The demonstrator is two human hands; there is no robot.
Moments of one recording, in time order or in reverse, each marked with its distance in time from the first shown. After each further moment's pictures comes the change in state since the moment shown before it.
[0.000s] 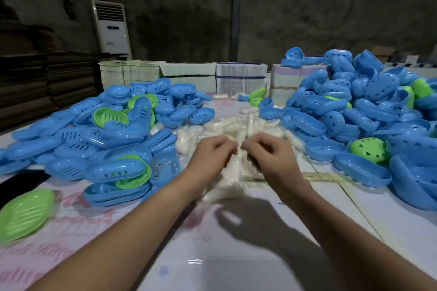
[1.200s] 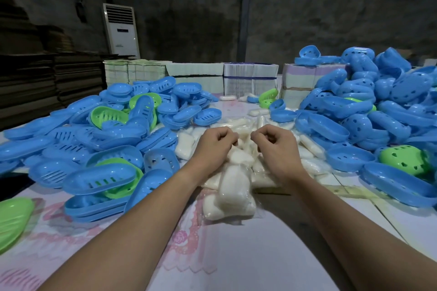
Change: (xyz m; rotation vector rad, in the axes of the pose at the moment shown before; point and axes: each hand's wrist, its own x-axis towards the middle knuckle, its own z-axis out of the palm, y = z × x) left_hand 0.073 -0.050 -0.006 0.087 0.061 0.044; right_hand 0.068 0.064 0.005 -0.164 0.125 0.048
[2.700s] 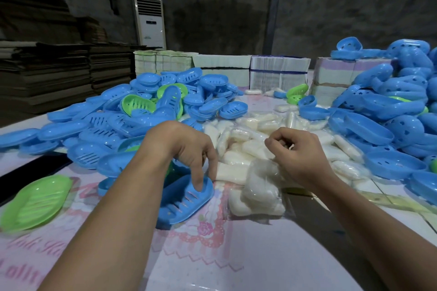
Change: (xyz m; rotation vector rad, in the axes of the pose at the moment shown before) left_hand -0.012 0.046 -0.107 1.034 -0.862 -0.359; right_hand -0.009 -0.010 0.010 -0.229 -0.150 -0.172
